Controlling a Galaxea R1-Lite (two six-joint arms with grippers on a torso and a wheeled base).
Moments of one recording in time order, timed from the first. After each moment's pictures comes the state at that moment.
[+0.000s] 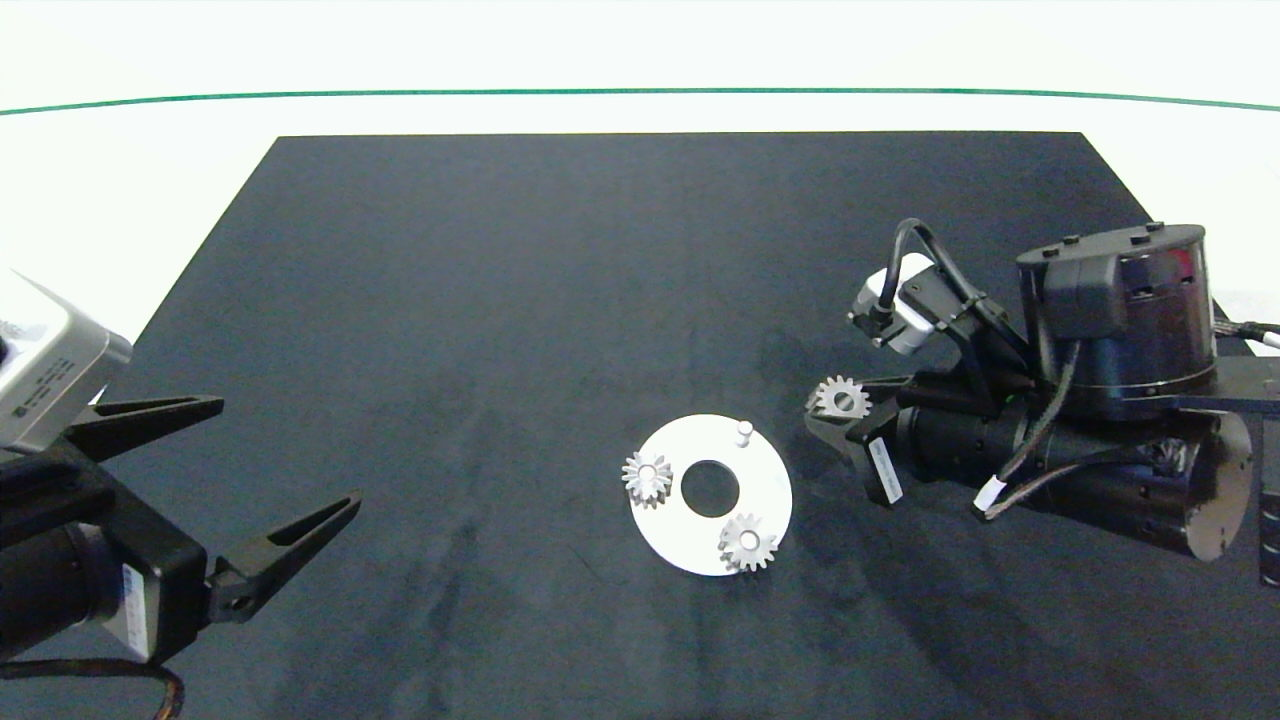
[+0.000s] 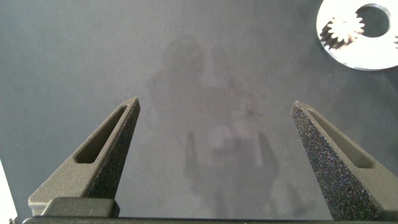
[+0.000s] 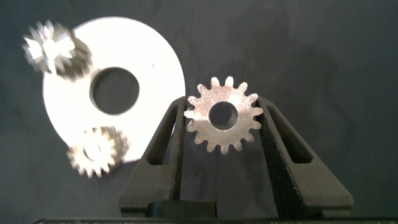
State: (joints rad) left arm -0.61 0.99 -0.70 0.01 0.32 0.24; right arm 0.64 1.59 -0.99 -0.16 -0.23 -0.19
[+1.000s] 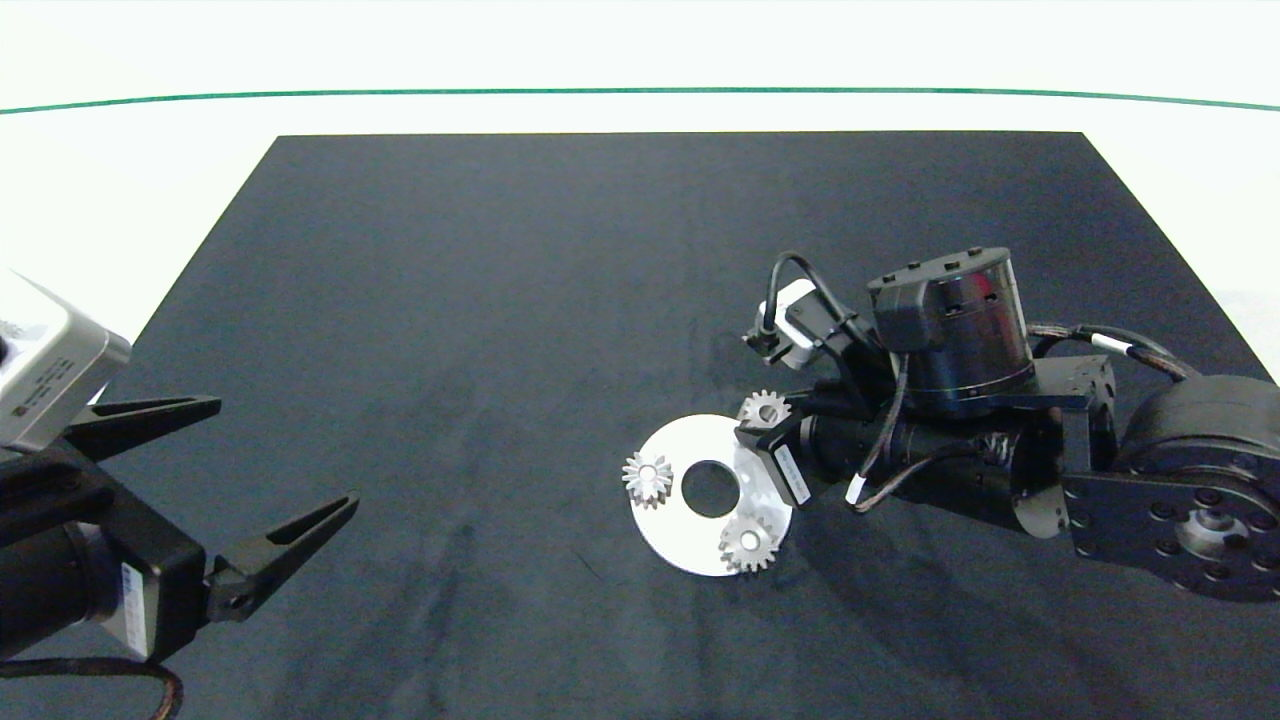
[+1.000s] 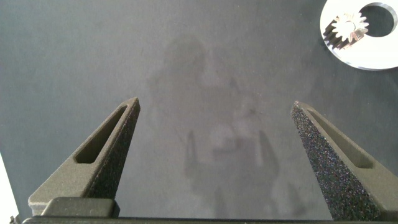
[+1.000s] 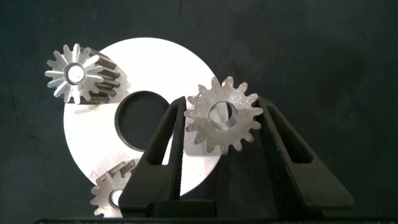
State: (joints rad) left arm -0.60 0.99 -0.70 0.01 0.32 0.24; right arm 0.70 1.76 -1.10 -0.16 -0.23 -0.18
